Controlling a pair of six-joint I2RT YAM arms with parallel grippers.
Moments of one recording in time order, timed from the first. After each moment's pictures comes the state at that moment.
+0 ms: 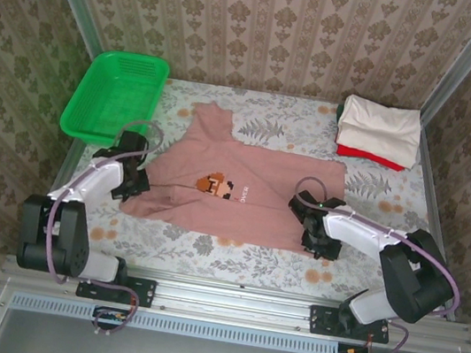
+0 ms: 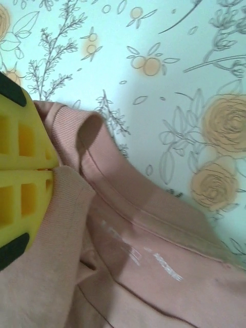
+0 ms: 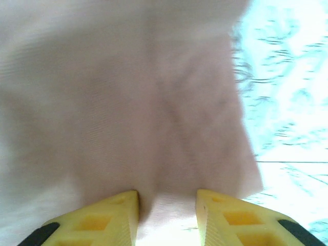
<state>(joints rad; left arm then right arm) -0.10 1.38 0.83 -0.75 -0.18 -0.43 0.54 1.48 0.75 -0.95 0.29 0.92</state>
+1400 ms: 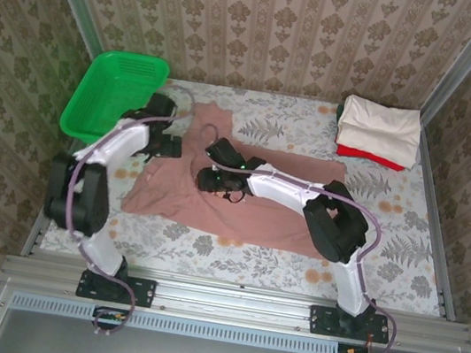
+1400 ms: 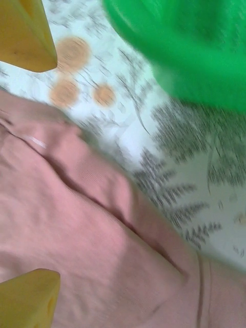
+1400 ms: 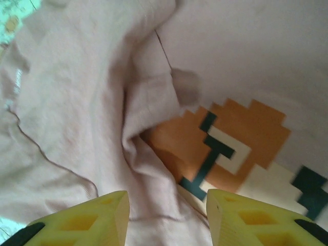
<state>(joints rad) -0.21 1.62 1.21 -0.76 -0.21 -0.33 0.82 2.12 1.59 -0.39 -0.04 0.55</state>
